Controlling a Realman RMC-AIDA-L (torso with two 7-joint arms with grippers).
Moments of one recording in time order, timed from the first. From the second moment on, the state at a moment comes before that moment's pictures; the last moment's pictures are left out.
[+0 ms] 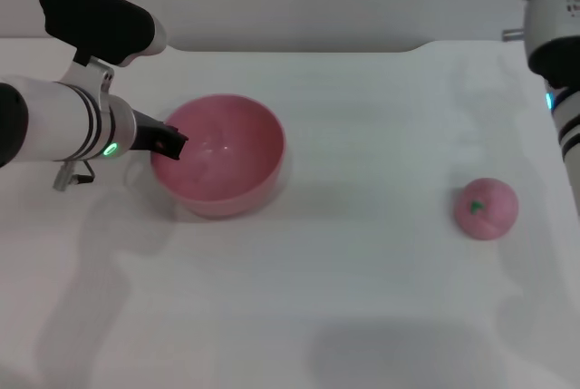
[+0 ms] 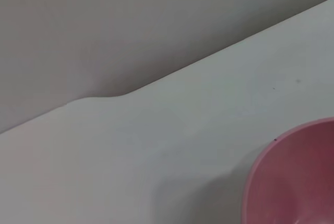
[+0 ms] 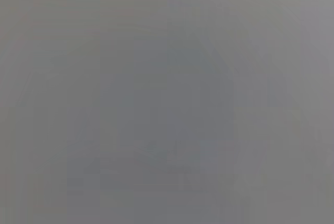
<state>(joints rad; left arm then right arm) -0.51 -2.06 1.70 1.14 -0.31 -0.79 0.17 0.28 2.09 -2.16 -1.15 -1.84 0.82 2.07</state>
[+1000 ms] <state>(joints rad) -0.56 -2.06 1.69 1.03 -0.32 -0.75 0.19 0.33 2.03 -1.58 -1.55 0.73 0.51 -0.23</state>
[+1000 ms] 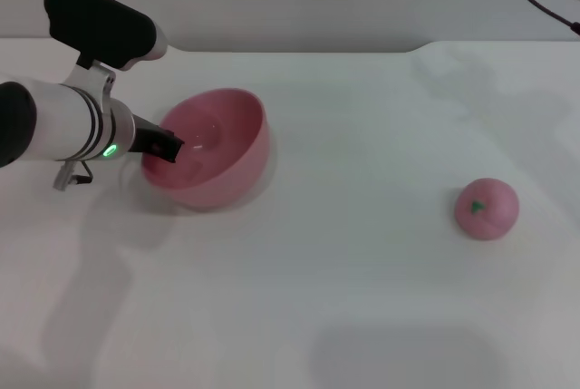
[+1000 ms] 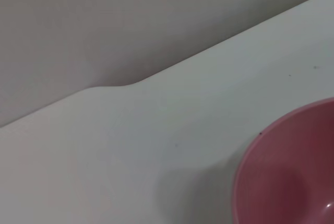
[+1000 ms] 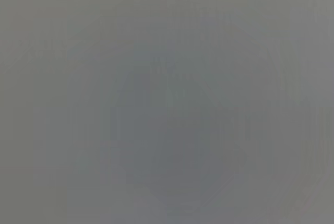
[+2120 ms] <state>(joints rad) -0.58 -2.06 1.69 0.99 -0.34 -0.76 0.19 0.44 2.08 -1.74 -1.61 0.13 1.26 -0.05</state>
